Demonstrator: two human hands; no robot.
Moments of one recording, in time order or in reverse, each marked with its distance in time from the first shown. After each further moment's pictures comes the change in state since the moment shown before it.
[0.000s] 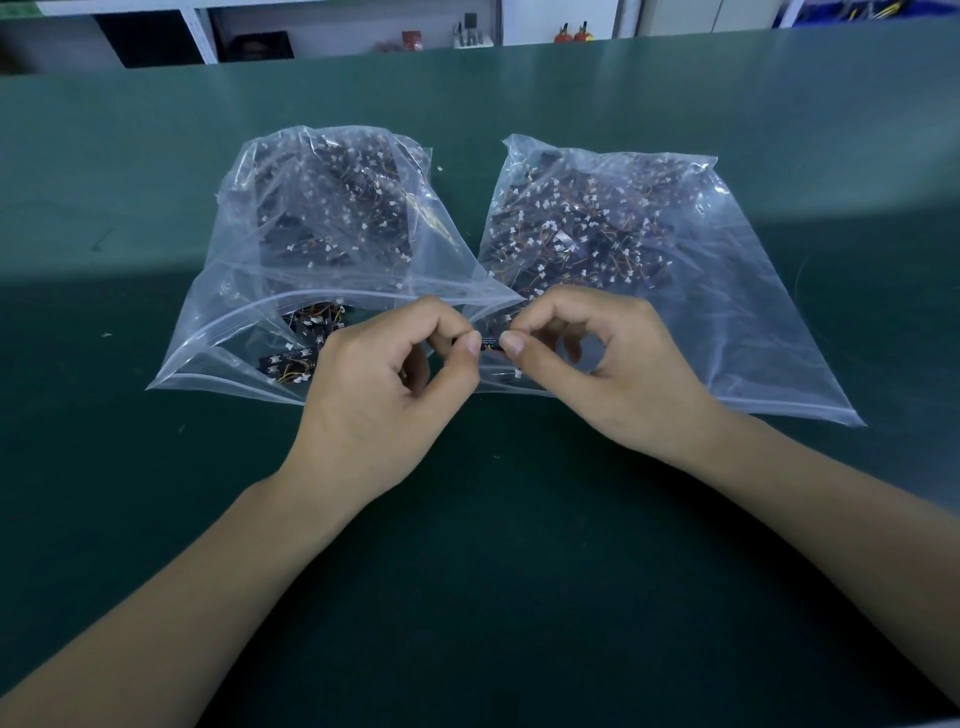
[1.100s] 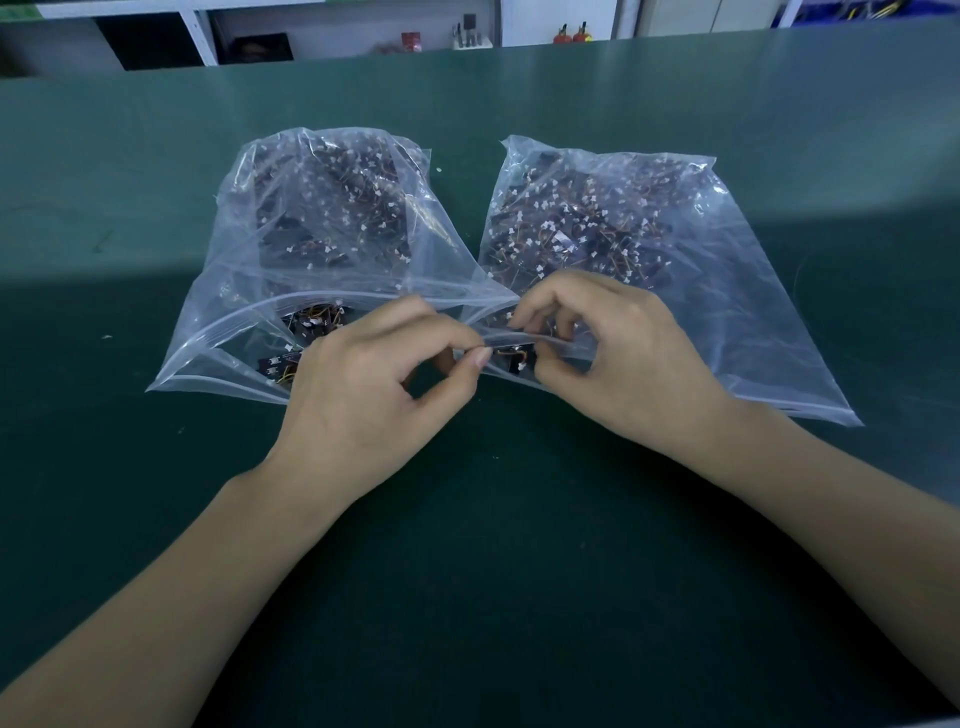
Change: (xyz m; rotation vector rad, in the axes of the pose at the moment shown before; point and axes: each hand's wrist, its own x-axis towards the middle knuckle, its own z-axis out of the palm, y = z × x) left_hand 0.002 -0.009 -0.006 0.259 -0.003 0.142; right_hand 0.003 0.006 -0.010 -0.311 -0.011 -0.057
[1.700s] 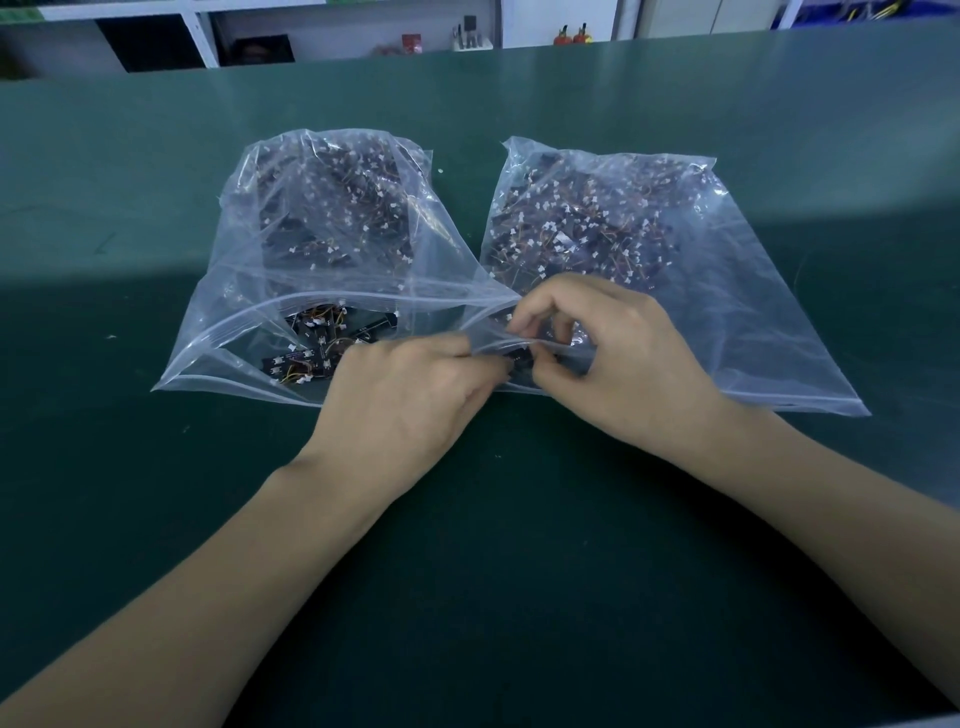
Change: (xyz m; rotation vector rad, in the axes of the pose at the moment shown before) left_hand 0.002 0.007 0.011 0.412 -0.205 0.146; right_hand -0.001 -0.003 0.003 -0.002 0.030 -0.026
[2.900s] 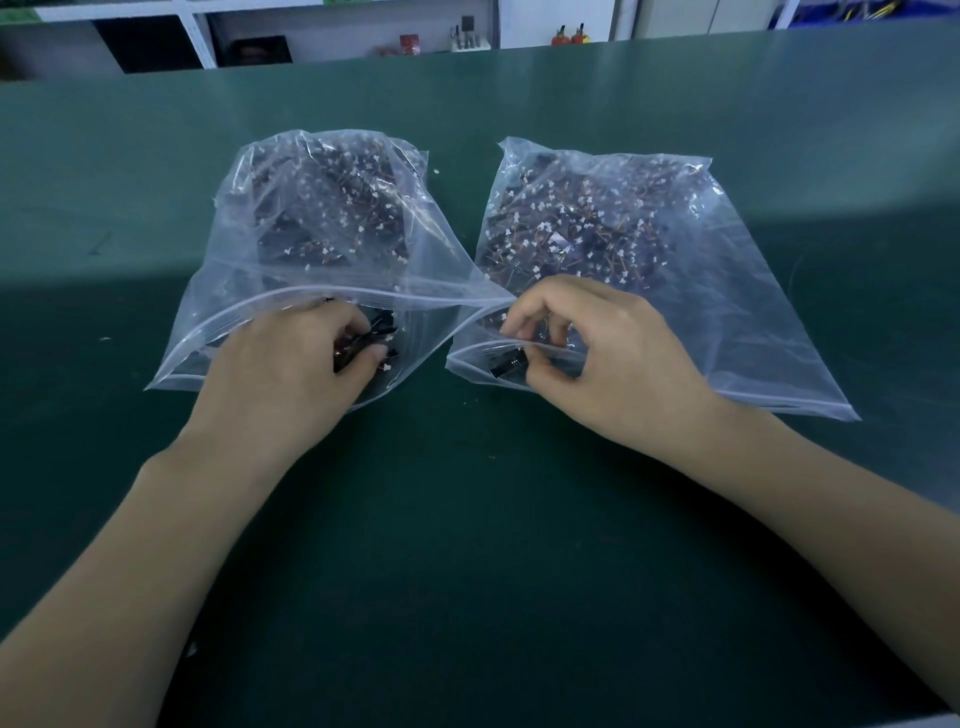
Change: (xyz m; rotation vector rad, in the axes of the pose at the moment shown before) left_hand -0.011 -0.063 -0.016 -0.060 -0.119 -0.464; right_hand -0.002 0.003 0.001 -0.008 -0.007 0.025
